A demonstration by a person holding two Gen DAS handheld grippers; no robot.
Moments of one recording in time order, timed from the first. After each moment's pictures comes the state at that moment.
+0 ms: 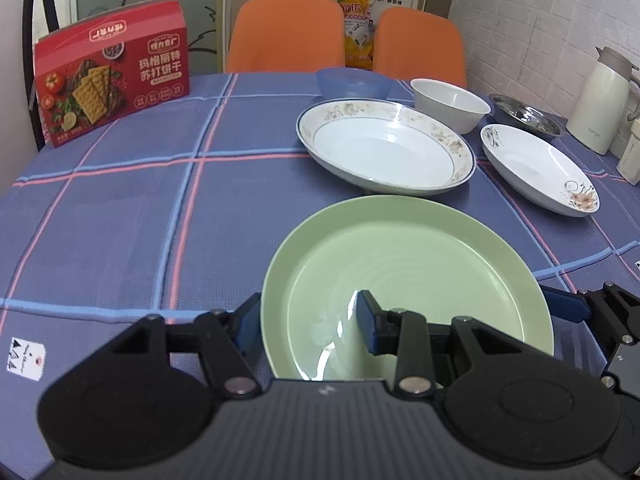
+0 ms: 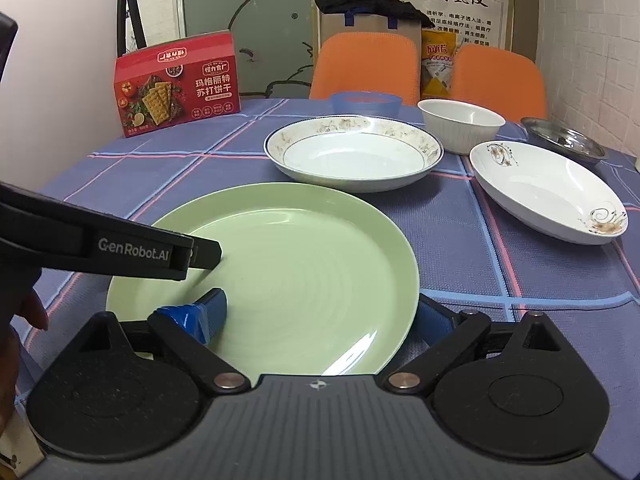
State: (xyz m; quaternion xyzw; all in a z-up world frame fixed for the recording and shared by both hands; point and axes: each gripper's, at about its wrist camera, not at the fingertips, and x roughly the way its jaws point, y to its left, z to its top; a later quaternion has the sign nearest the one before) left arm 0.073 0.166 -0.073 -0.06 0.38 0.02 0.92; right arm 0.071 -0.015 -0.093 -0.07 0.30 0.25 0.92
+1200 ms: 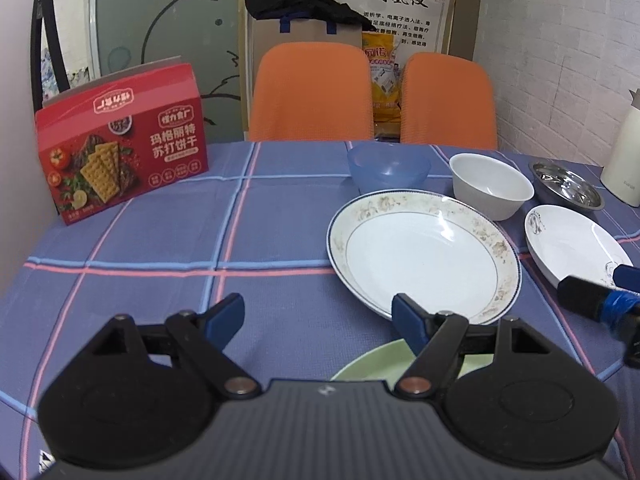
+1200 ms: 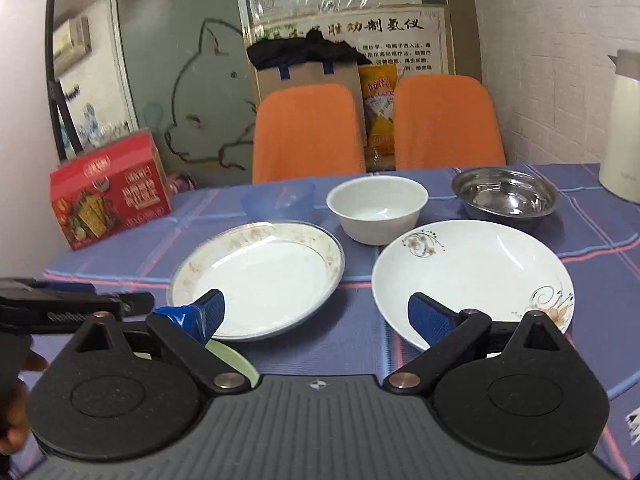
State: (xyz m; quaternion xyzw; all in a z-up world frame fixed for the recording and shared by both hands) left arm 0.145 0.180 -0.035 -0.04 0.33 0.07 0.94; right arm 0.151 -0.061 -0.036 0.00 0.27 0.19 0.95
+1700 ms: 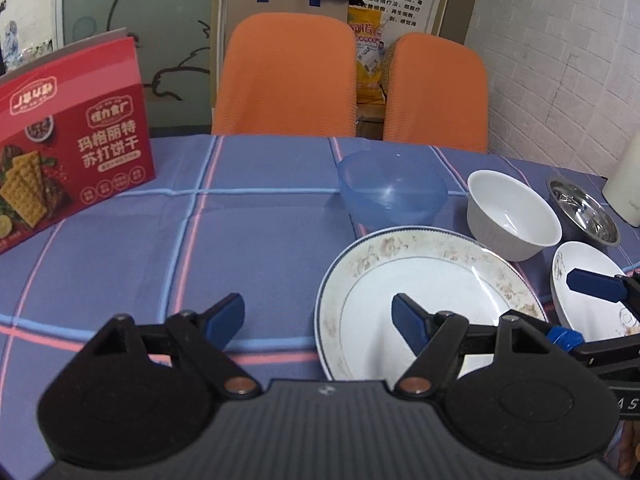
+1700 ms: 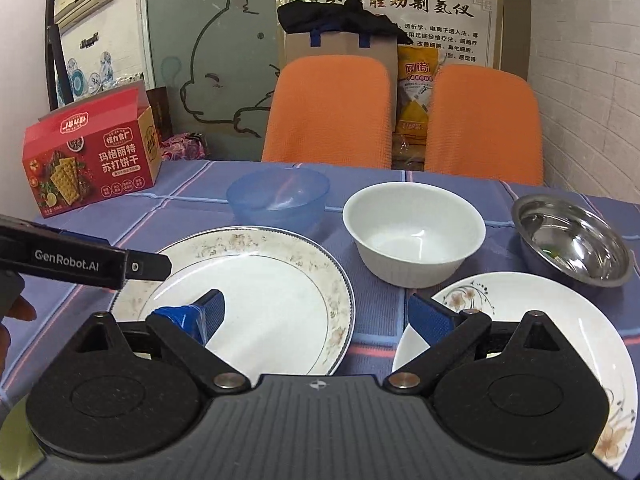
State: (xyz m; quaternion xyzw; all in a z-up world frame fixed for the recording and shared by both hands) left arm 0.251 0.211 -0.045 -0.07 0.36 0.02 0.93; right arm 0.242 -0.026 -0.052 -0.06 0.28 0.23 0.93
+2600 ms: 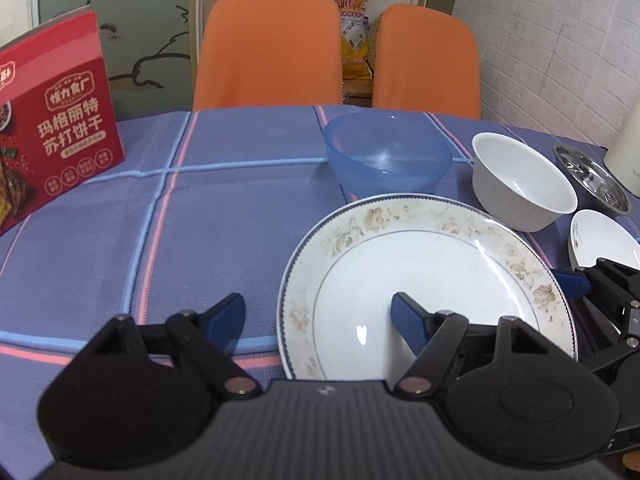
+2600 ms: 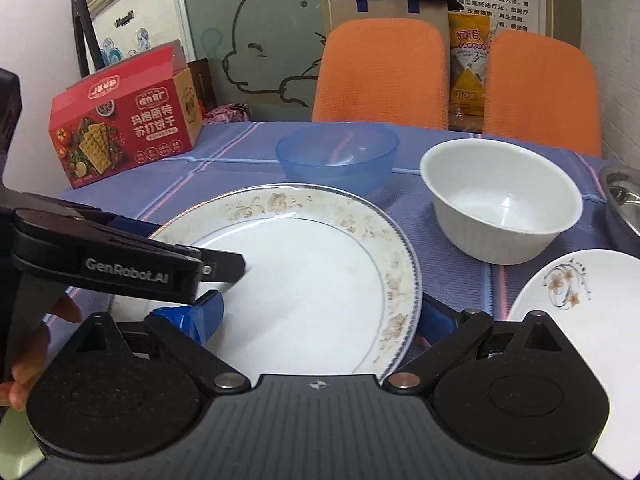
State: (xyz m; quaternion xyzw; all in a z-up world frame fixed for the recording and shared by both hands) left arm 0.269 0.205 -0.075 -0.05 0.39 0.00 0.92; right arm 0.253 -0.002 -0.079 -0.06 0.32 0.29 0.90
